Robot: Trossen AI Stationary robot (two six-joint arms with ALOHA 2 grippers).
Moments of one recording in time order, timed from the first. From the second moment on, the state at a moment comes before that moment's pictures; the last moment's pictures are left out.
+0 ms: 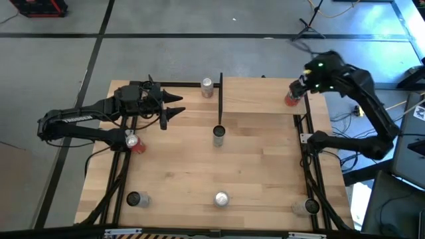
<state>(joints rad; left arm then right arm) 0.23 0.85 0.85 -0.16 -0.06 -0.15 -0.82 1.04 1.46 -1.35 0.07 0.27</state>
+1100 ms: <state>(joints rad) 0.23 0.85 0.85 -0.16 -0.06 -0.10 -0.66 1.30 1.56 -1.57 0.46 0.57</state>
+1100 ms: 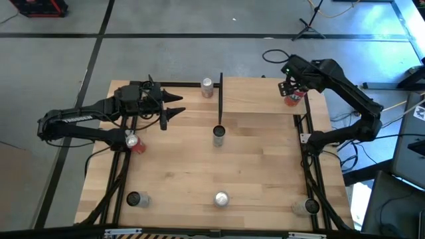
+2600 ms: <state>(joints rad) 0.23 0.85 0.85 -0.17 -0.06 -0.09 -0.63 1.29 1.71 -1.57 0.22 0.43</state>
